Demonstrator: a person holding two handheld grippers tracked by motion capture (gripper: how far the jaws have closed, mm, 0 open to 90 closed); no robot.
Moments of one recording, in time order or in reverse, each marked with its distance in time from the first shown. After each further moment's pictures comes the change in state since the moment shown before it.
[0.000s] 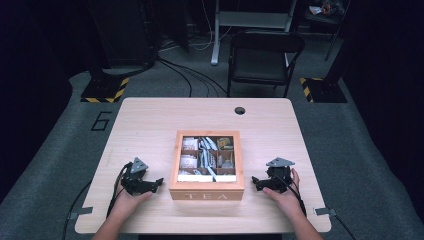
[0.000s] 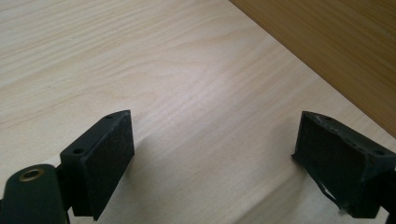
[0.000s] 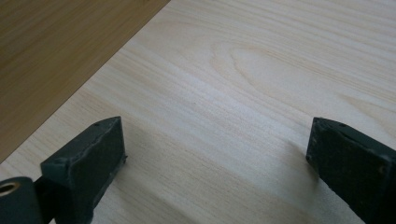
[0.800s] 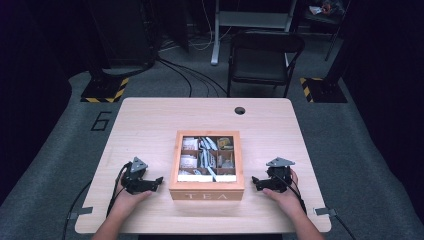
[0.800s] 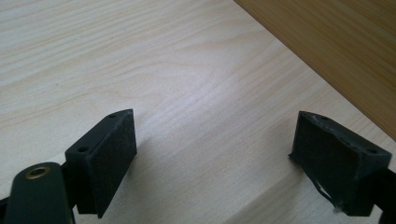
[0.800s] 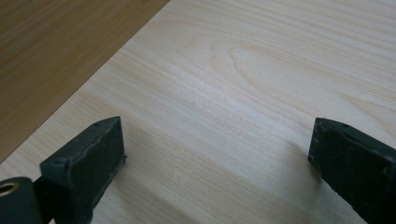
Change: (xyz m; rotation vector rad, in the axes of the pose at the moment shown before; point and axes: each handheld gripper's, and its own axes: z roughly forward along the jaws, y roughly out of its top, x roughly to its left) left arm -0.001 0.000 -0.001 -0.004 0.010 -0.026; right arm 0.000 0.000 0.000 0.004 0.000 0.004
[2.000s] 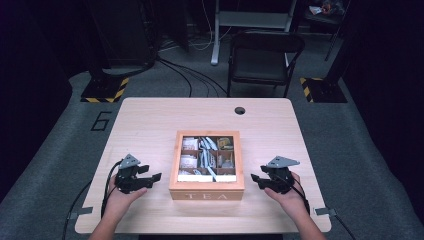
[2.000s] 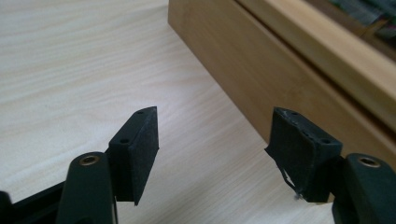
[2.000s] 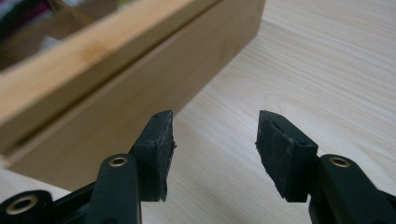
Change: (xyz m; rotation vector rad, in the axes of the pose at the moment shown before) left arm -0.011 0.028 -0.047 -0.070 -0.119 -0.097; right arm 0.023 0.026 -0.051 -0.078 0.143 -0.093
